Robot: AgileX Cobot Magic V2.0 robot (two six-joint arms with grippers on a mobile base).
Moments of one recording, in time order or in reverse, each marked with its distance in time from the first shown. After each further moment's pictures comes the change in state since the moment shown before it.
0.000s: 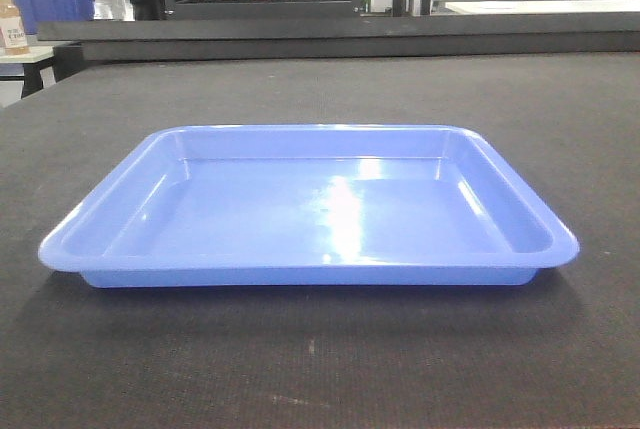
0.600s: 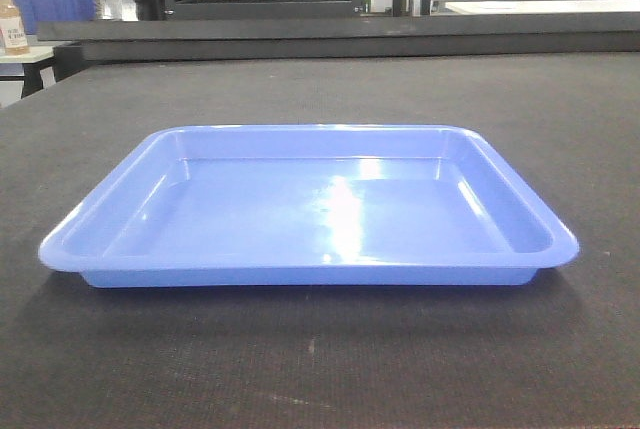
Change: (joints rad) left arm 0.000 0.000 0.000 0.000 0.000 0.000; right arm 0.000 0.000 0.000 0.000 0.000 0.000
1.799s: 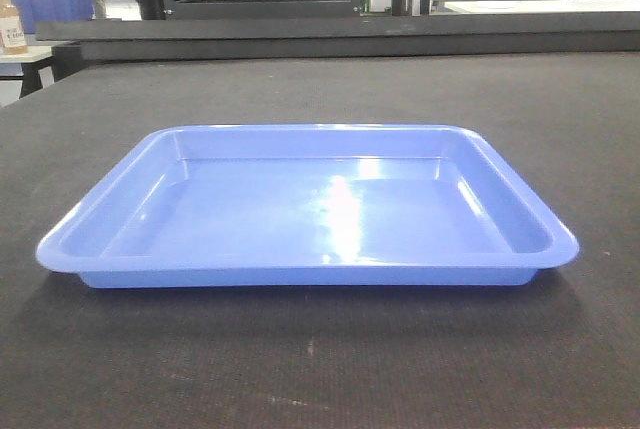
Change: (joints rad) left arm 0.000 0.742 -0.688 0.003 0.604 0.000; right arm 0.000 0.768 -0.825 0.000 0.816 0.000
